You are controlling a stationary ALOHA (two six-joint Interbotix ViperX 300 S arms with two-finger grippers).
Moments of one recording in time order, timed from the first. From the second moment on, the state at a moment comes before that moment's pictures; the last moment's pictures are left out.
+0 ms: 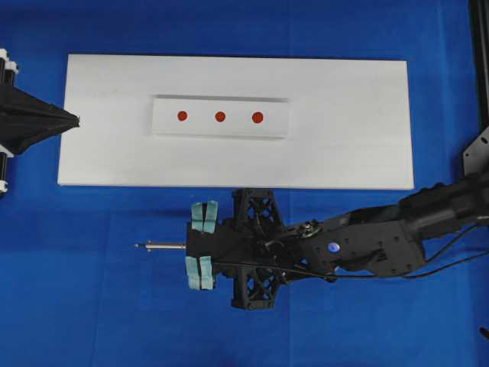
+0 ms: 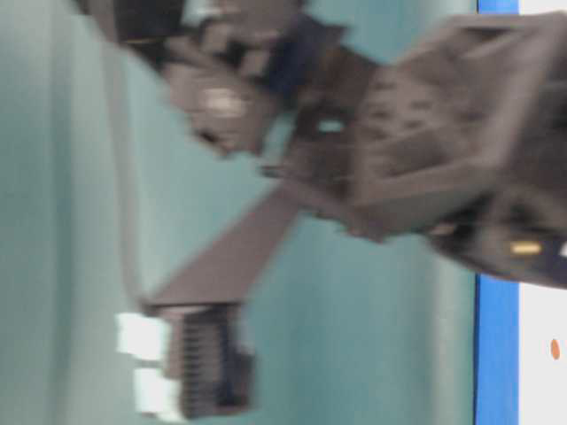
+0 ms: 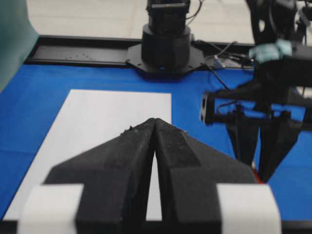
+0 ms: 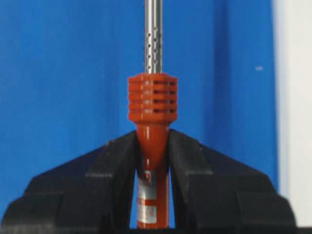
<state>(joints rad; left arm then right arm) 0.02 -1.01 1.26 0.00 -0.35 -0.02 0.31 0.29 0.23 -0.40 0.48 0.77</state>
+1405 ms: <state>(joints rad) 0.02 -1.01 1.26 0.00 -0.35 -0.02 0.30 0.37 0.26 -0.37 0.35 0.77</state>
